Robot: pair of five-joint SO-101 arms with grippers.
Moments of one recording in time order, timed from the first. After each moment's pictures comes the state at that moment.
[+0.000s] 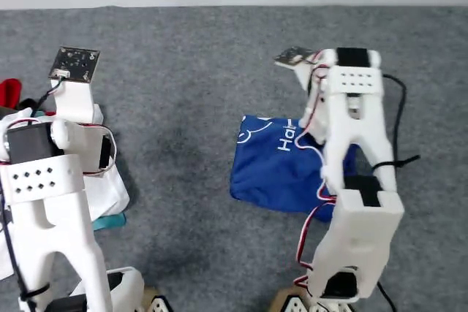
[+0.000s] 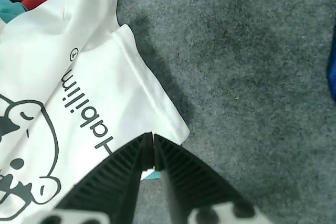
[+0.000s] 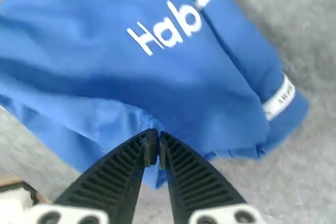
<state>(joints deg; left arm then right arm) -15.6 -26.8 13.2 99.0 -7.2 -0.2 24.7 -23.7 100.5 42.0</state>
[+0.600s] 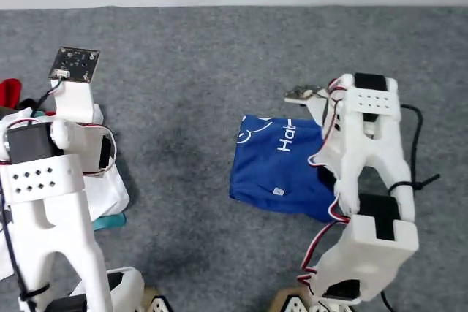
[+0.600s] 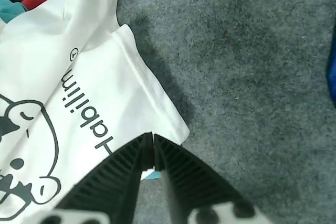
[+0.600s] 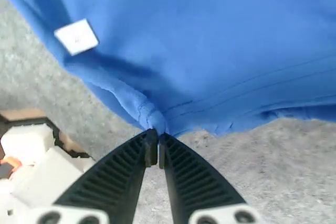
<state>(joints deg) -15.6 -26.8 13.2 99.0 -7.2 4.7 13.5 -0.3 100.5 50.9</state>
